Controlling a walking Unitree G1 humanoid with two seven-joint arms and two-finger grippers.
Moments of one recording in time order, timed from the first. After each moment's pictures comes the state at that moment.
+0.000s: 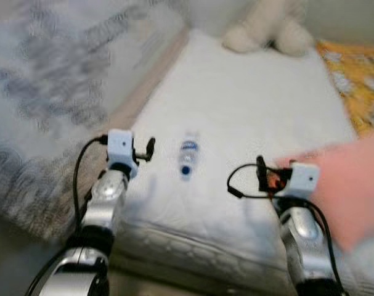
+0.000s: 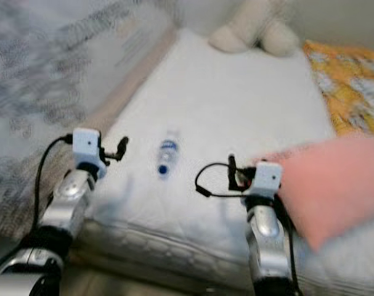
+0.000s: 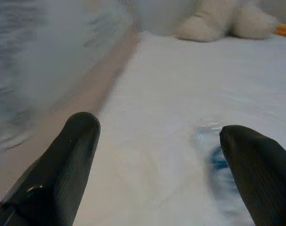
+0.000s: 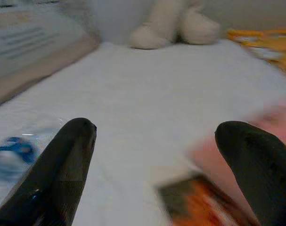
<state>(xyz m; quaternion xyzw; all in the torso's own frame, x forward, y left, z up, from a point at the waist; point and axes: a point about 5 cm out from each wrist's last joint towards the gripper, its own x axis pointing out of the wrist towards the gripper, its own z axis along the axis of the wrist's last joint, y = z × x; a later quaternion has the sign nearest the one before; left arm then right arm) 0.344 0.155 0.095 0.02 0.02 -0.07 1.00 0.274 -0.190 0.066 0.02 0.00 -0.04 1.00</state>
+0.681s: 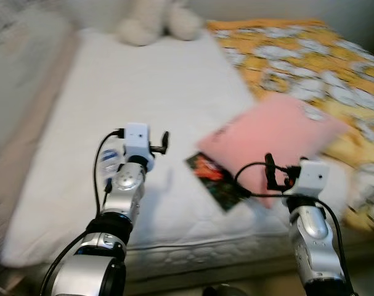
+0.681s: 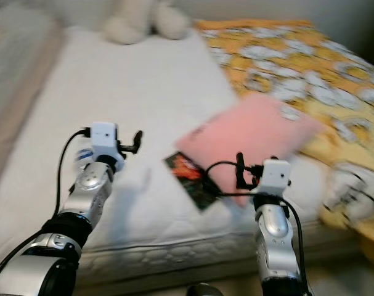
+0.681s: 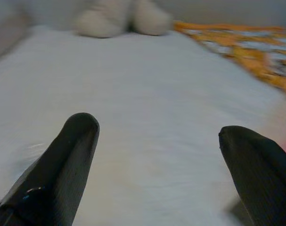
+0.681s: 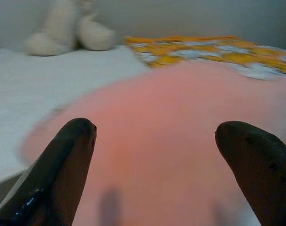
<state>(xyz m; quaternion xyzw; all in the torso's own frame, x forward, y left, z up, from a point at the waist) 0.355 0.137 0.096 -0.01 0.03 -0.04 1.00 0.279 -0.197 0.078 0.00 -0.01 -0.03 1.00</state>
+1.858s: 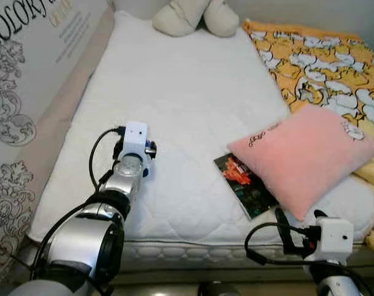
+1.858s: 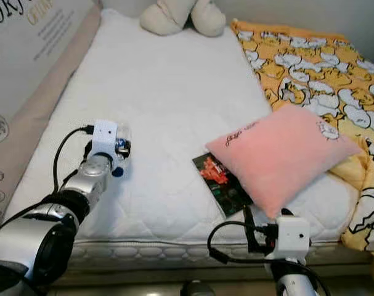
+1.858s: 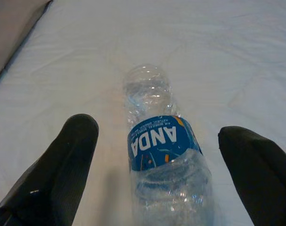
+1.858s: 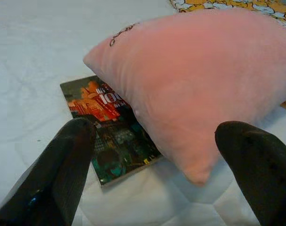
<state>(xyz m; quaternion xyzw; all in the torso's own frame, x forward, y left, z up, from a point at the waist) 0.373 0.147 0.089 0.10 0.16 0.03 0.98 0.161 -0.207 0.066 -0.03 0.10 -0.02 0.99</state>
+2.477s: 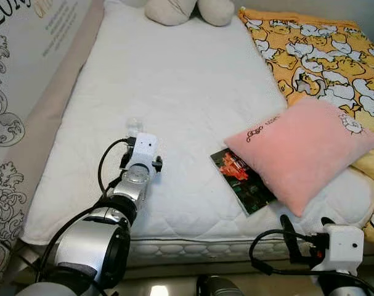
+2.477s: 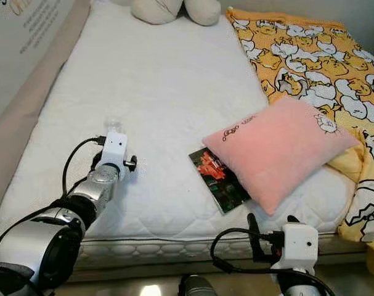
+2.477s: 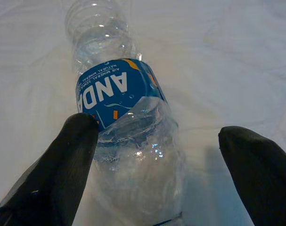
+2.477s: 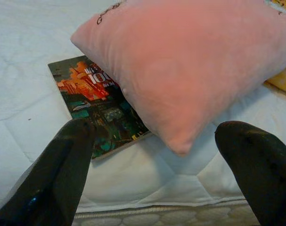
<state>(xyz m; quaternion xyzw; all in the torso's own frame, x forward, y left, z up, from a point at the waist) 0.358 0.135 0.062 0.14 0.23 0.01 0.96 0.145 -0.209 0.076 -0.03 0.12 -0.03 0.99</state>
